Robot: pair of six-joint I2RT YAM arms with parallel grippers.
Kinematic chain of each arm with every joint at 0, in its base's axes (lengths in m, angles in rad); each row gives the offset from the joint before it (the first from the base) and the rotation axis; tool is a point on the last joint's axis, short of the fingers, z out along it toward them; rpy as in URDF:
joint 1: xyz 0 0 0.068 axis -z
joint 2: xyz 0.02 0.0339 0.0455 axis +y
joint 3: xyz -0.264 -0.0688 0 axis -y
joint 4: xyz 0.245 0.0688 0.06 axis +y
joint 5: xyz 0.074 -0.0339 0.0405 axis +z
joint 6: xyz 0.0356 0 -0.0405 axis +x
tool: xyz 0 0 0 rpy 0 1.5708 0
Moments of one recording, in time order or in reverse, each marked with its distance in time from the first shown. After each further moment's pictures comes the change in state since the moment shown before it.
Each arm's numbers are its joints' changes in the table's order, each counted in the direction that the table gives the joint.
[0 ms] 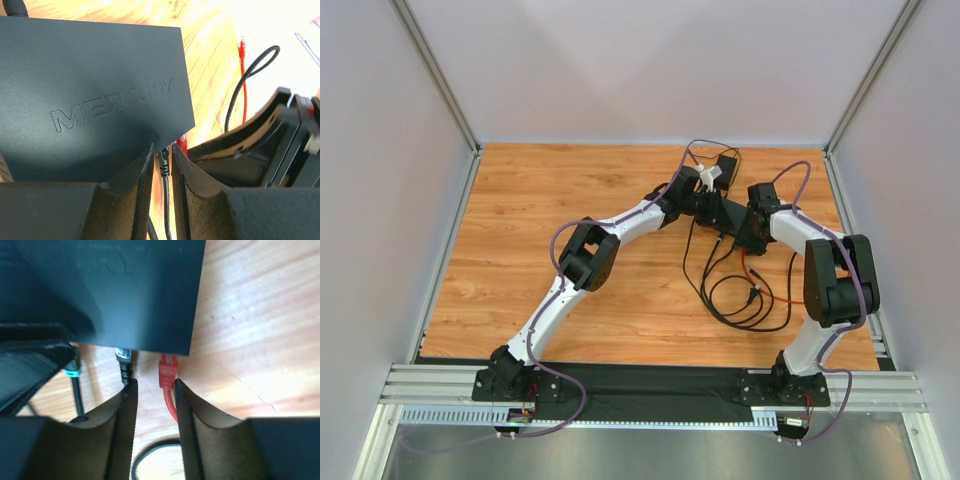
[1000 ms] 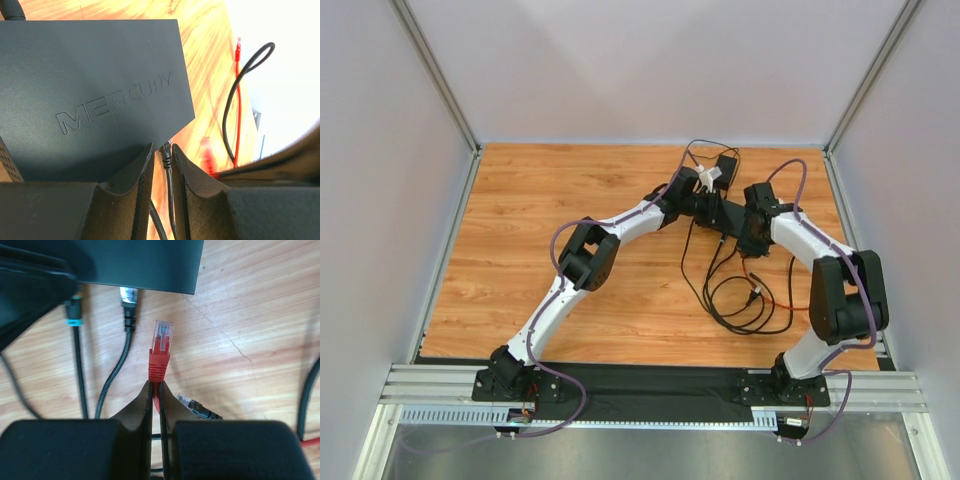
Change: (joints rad) left arm -0.004 0.000 -0.008 -0.008 -0.022 -0.008; right arm -0.083 -0.087 0.004 0.178 -0.090 -0.066
